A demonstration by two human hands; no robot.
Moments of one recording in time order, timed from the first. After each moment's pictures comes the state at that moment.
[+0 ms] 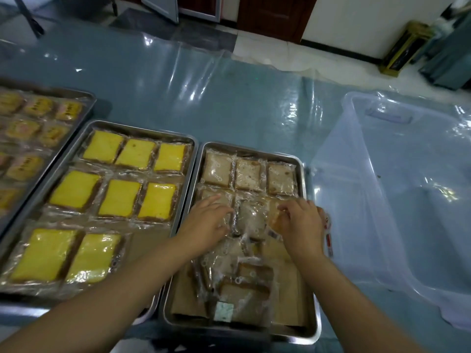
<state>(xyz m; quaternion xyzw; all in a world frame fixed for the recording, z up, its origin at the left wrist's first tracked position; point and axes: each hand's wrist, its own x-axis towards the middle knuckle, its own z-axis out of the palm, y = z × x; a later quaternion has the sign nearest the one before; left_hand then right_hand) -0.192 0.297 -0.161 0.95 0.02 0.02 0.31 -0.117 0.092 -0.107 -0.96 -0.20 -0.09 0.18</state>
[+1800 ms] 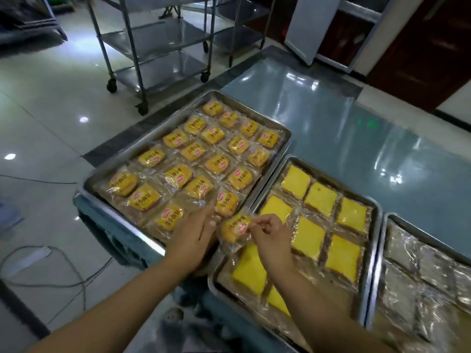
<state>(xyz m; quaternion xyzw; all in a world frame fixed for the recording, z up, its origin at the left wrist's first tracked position) -0.483 0.645 -0.164 0.83 0.34 0.19 0.40 -0.340 0.531 -0.138 -0.80 -0.20 0.27 0.51</state>
